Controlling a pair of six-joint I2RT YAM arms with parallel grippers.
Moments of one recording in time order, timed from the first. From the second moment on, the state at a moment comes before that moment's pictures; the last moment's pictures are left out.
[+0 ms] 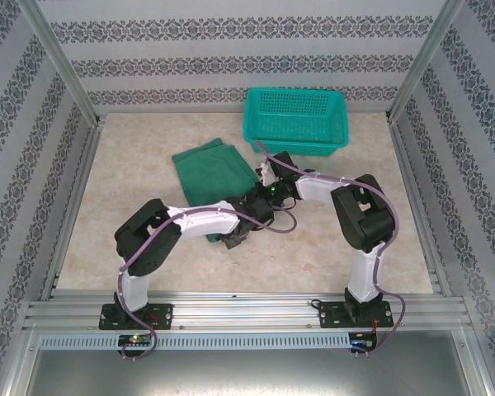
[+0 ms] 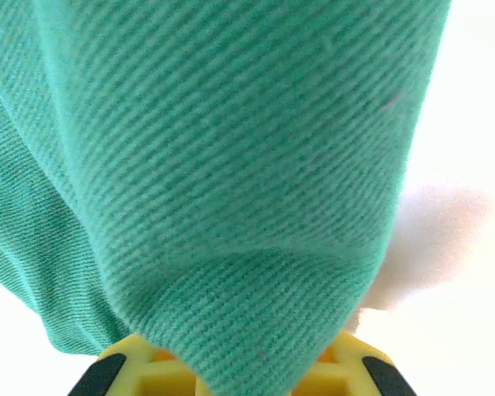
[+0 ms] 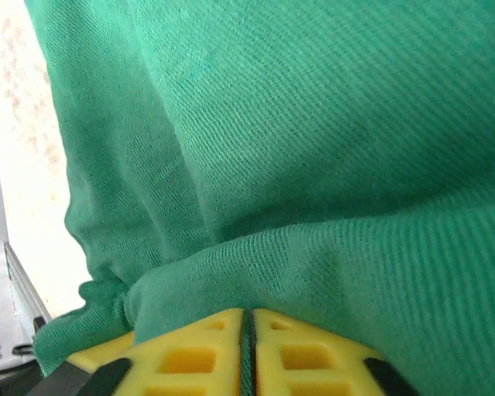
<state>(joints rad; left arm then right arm) -0.91 1.93 1.27 -0.90 -0.42 0.08 0.45 1.93 1.15 -0.26 -0.64 0.56</state>
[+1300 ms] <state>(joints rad) -0.35 1.87 0.97 -0.44 1.05 -0.40 0.47 1.57 1.04 -0.42 -0.53 0.56</state>
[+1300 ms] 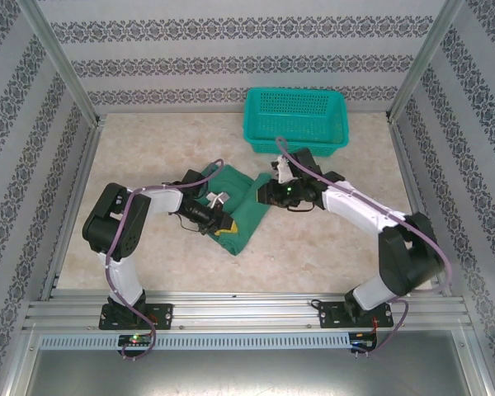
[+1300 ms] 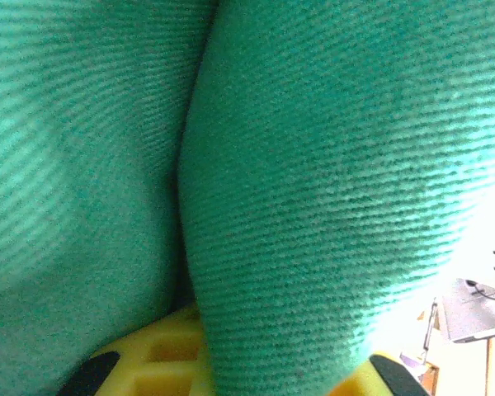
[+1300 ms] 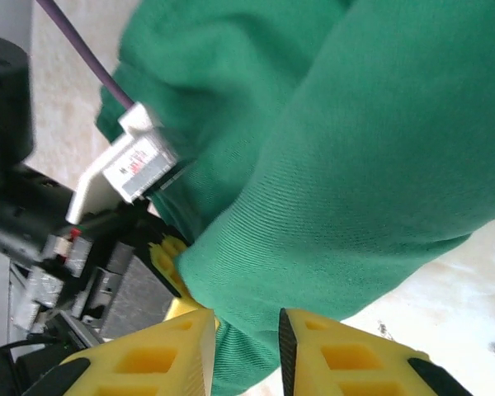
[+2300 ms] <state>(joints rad) -0.75 1.60 1.11 -0.71 0.07 -0.19 0.49 1.99 1.23 -0.26 -0.63 0.61</state>
